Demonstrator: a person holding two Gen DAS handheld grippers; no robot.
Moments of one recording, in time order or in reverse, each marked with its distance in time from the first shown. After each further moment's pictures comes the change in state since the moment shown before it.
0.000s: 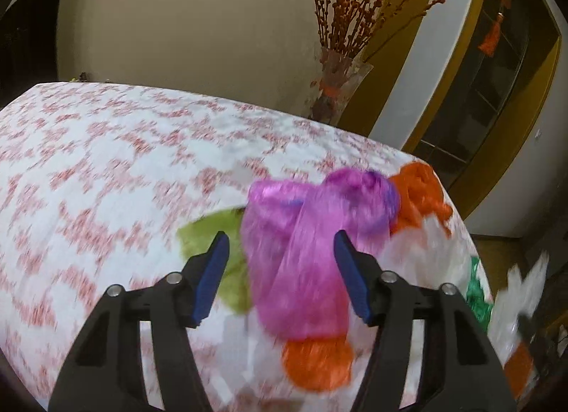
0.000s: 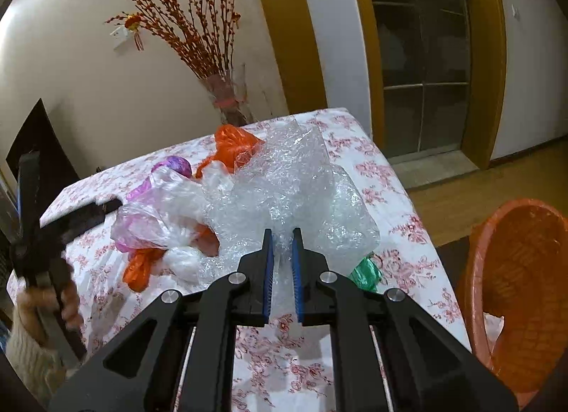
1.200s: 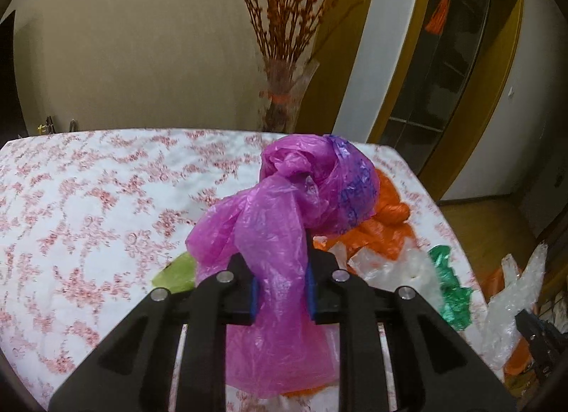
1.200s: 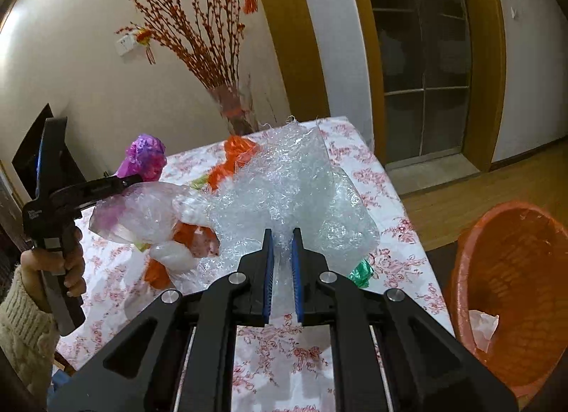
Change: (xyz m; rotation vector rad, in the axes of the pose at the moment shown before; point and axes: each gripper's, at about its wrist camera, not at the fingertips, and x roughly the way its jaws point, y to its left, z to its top) left arm -0.023 -0.045 0.025 0.182 0.012 -0.070; right arm -0.042 0.000 0.004 0.003 -0.039 0.028
